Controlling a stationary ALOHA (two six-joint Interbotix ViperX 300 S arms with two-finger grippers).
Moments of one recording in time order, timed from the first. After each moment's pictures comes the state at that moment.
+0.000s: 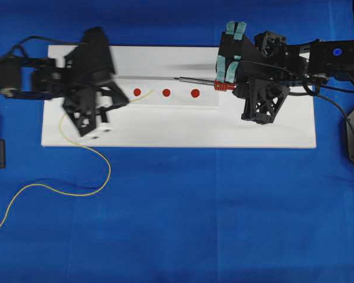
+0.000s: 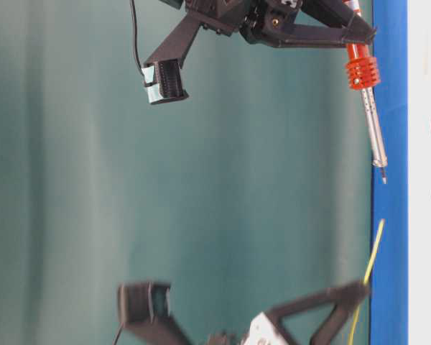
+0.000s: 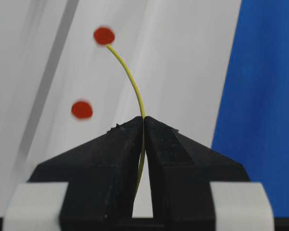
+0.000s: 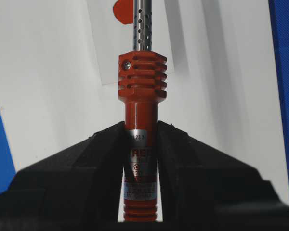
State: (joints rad) left arm 0.12 -0.18 0.77 0.00 0.11 -0.16; right arm -0.20 -0.19 0.67 -0.09 0.59 0.20
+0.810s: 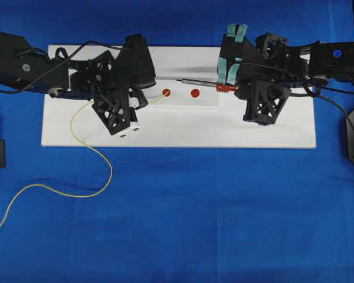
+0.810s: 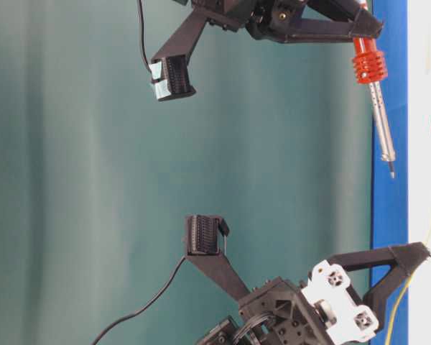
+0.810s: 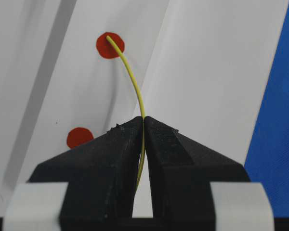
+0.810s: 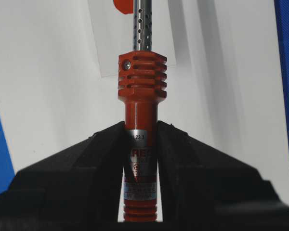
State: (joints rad) left arm 0.14 0.02 0.67 0.00 0.14 -0.17; right arm -0.20 -0.19 0.68 -0.09 0.58 0.20
